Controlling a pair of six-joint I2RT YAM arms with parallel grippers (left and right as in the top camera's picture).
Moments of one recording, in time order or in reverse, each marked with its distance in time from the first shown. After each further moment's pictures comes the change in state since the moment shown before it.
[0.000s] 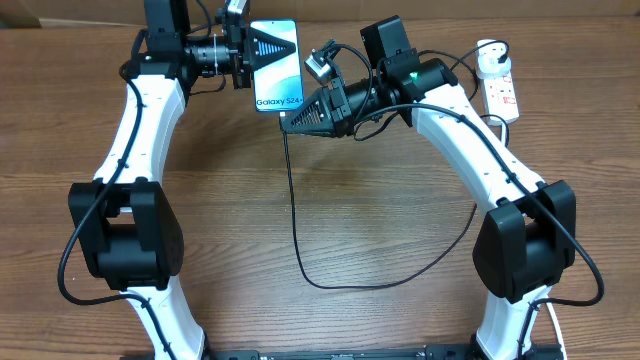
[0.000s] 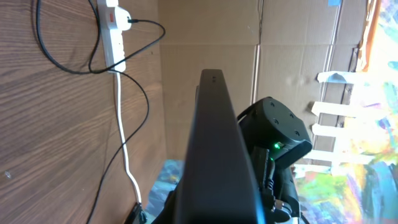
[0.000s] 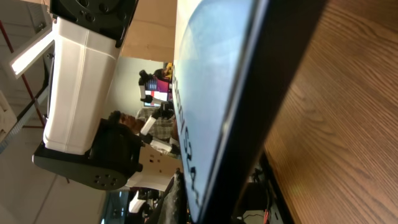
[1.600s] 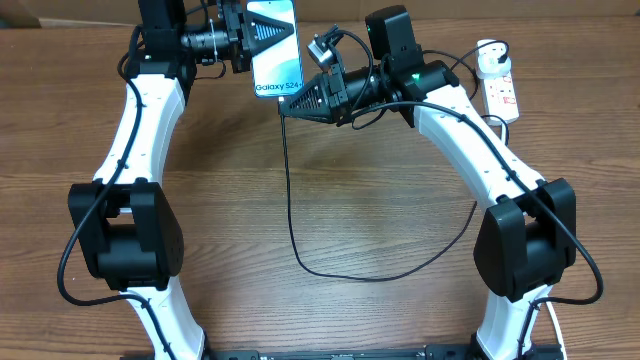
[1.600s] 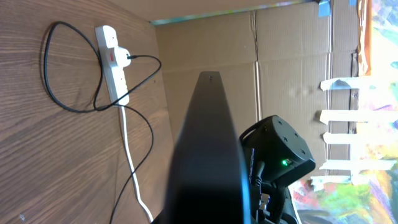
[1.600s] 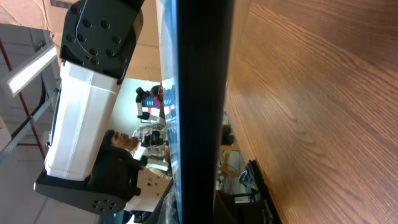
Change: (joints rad) left arm -0.003 0.000 0.006 0.211 -0.085 -0.090; right arm -0.010 0.000 -0.025 0.269 0.052 0.233
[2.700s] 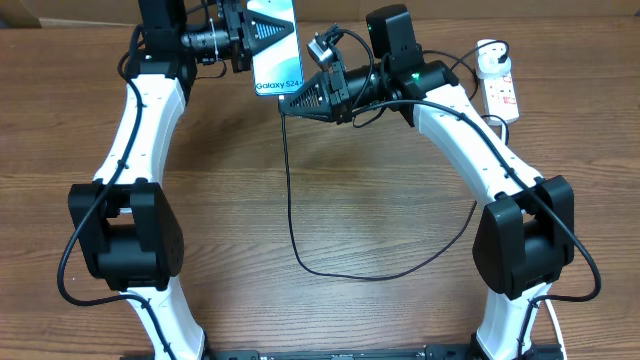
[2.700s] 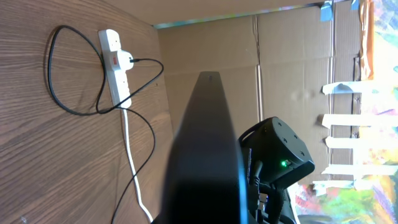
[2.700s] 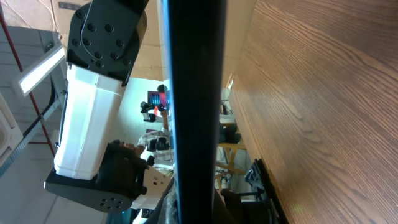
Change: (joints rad) left arm 0.001 0.000 0.000 0.001 -0.019 -0.004; right arm -0.007 0.011 0.000 0.021 -0.031 0.029
